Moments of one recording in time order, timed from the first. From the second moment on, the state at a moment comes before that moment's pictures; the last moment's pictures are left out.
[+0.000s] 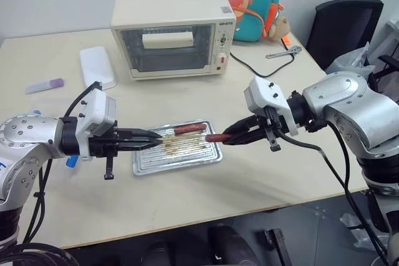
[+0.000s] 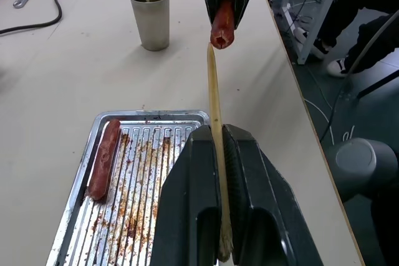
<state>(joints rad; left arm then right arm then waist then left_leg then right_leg) -0.34 0.99 0.23 -0.44 -0.74 0.63 -1.08 -0.90 -0.83 0.27 -0.32 0.46 0.86 1.33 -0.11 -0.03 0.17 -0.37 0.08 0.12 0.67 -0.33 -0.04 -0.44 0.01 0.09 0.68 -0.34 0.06</state>
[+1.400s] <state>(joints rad) -0.36 0.99 0.22 -0.40 -0.72 0.61 -1.13 -0.89 -0.83 0.27 -0.33 0.51 0.88 1.27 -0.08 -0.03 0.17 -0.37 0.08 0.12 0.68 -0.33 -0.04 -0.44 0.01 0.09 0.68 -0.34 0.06</state>
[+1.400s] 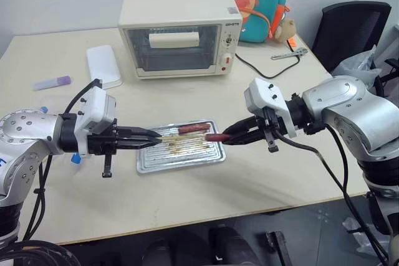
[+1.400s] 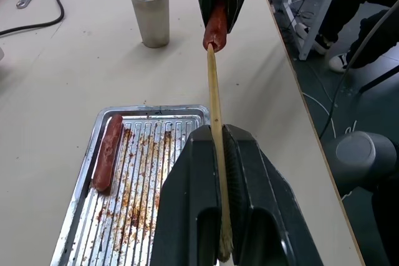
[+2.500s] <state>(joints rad) -0.50 0.90 0.08 -0.35 -0.69 0.60 -1.16 -0.91 -0.80 0.26 -0.35 0.56 0.90 1.25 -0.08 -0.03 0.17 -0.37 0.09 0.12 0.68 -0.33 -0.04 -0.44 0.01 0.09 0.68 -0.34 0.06</state>
